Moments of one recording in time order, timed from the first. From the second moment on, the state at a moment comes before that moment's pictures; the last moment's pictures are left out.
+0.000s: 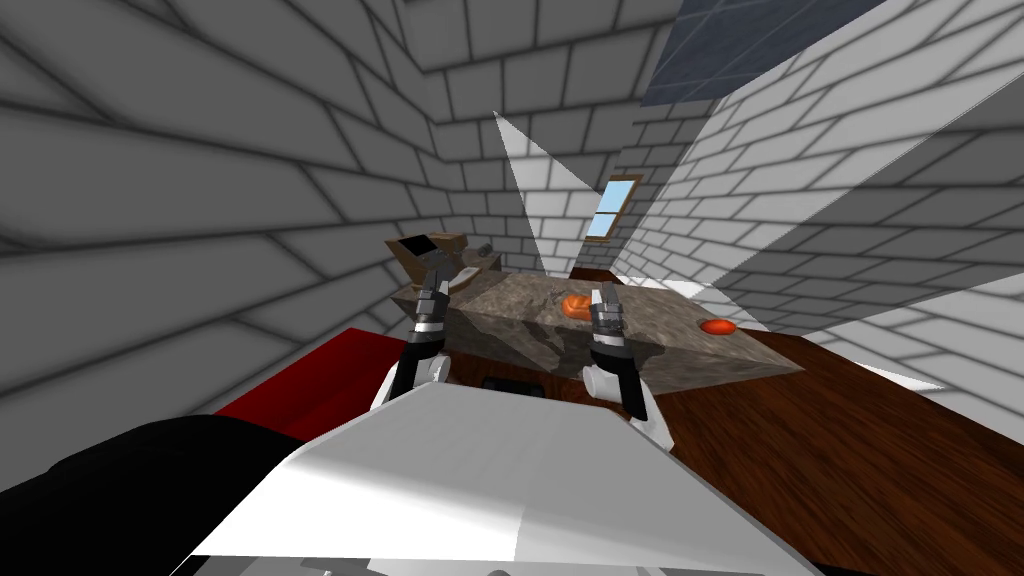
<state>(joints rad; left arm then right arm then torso) 0.52 0.00 -0.02 -2.35 -0.08 -0.37 -0.11 0.39 -0.13 0.01 -2.19 -0.01 -0.44 0.23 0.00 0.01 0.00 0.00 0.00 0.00</state>
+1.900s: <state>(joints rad) 0.52 0.00 -0.02 -2.35 -0.08 -0.37 -0.11 0.16 -0.33 -0.04 -1.69 0.28 -0.10 0.46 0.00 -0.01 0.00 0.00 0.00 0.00</state>
